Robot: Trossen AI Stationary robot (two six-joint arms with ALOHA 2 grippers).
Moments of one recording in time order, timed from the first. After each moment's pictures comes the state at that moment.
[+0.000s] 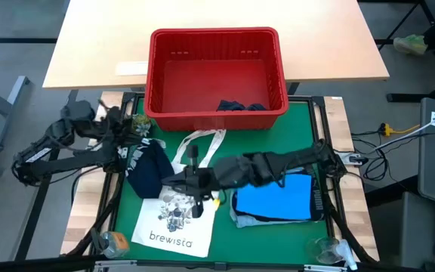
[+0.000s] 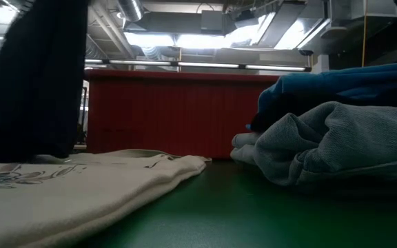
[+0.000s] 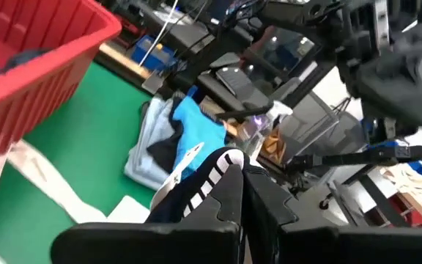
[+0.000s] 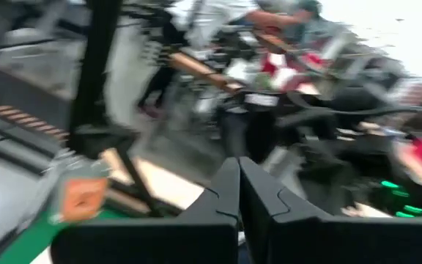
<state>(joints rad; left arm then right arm) 0.43 0.37 0.80 -0.59 0.52 -0.57 0.34 2.13 2.36 -0.32 0.25 -0.41</state>
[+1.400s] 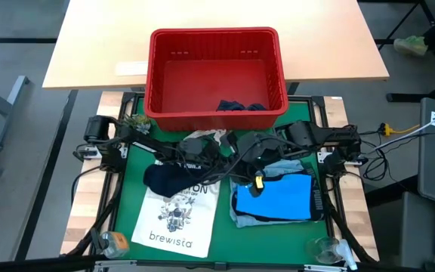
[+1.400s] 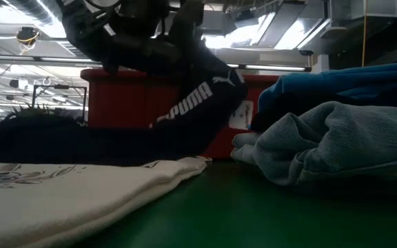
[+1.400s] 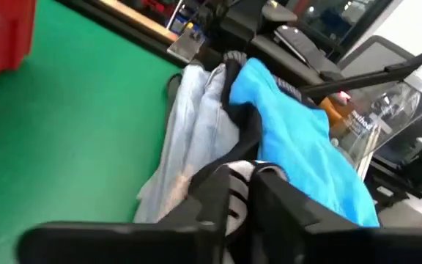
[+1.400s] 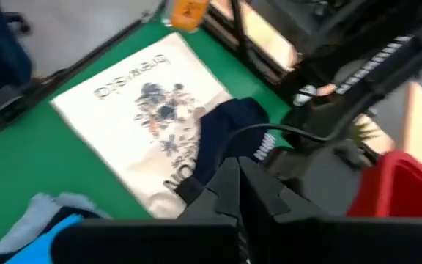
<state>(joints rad) 0.01 1.78 0.80 0.73 0.04 -0.51 0.25 1.89 2.36 -1.18 0.02 -0.52</state>
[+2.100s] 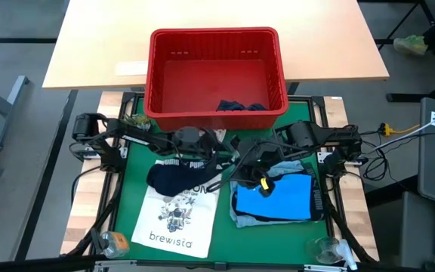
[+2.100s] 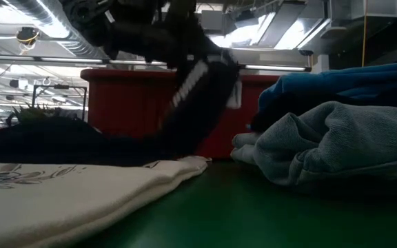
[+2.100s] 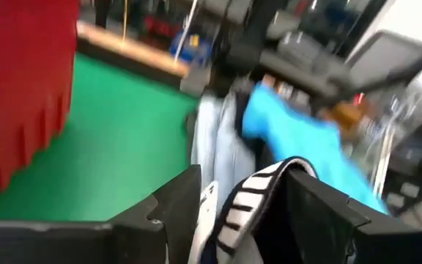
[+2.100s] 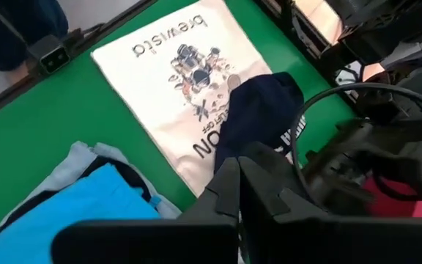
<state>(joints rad) 0.08 1.65 0.83 0.59 0.07 -0.36 0.25 1.88 2.36 -1.34 -0.04 -0.58</state>
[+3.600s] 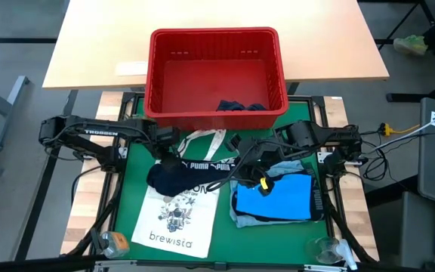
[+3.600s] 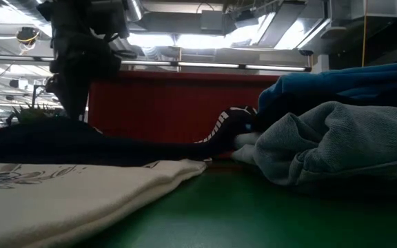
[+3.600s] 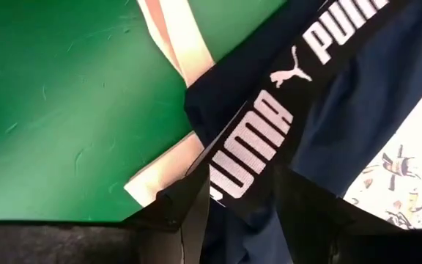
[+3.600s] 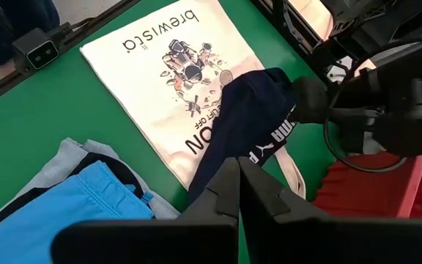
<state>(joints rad) 0.17 1.26 0.83 -0.91 0.10 -0.66 0.25 1.88 2.36 -1.34 -0.01 -0.59</state>
